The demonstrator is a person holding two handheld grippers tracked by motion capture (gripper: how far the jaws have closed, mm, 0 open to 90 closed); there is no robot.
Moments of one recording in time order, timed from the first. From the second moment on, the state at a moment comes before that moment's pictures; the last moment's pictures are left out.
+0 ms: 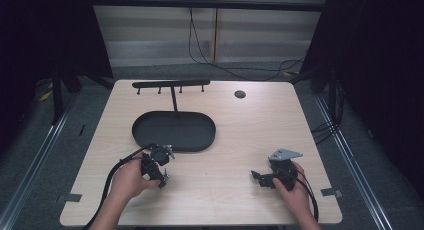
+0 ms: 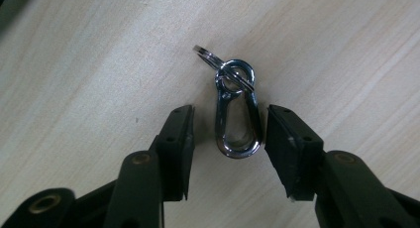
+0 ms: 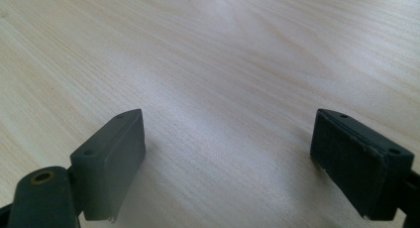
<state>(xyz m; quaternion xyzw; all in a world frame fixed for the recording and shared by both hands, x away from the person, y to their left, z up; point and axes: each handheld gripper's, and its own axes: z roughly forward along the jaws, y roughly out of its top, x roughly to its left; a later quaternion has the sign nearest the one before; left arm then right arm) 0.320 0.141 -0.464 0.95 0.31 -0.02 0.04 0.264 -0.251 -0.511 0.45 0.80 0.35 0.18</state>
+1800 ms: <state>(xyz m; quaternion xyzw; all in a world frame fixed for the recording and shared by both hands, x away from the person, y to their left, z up) 0.346 0.164 -0.404 0.93 0.35 -0.04 0.06 0.264 -0.251 -0.511 0.45 0.80 0.35 0.18</state>
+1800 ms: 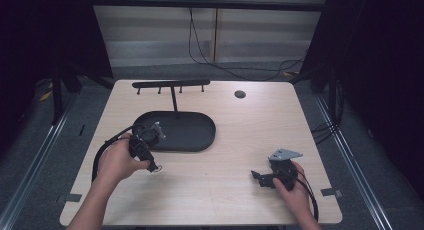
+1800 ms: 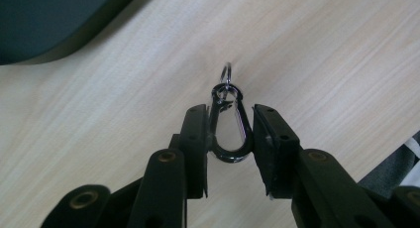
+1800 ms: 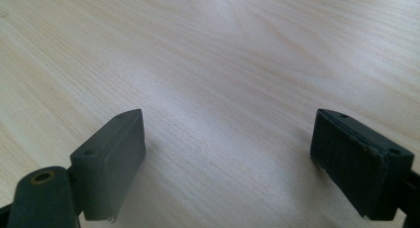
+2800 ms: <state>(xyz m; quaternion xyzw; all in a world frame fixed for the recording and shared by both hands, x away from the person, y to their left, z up) 0.380 0.157 -0.372 0.92 0.38 -0.02 0.08 0.264 -0.251 -0.511 0.45 0.80 0.35 0.18</state>
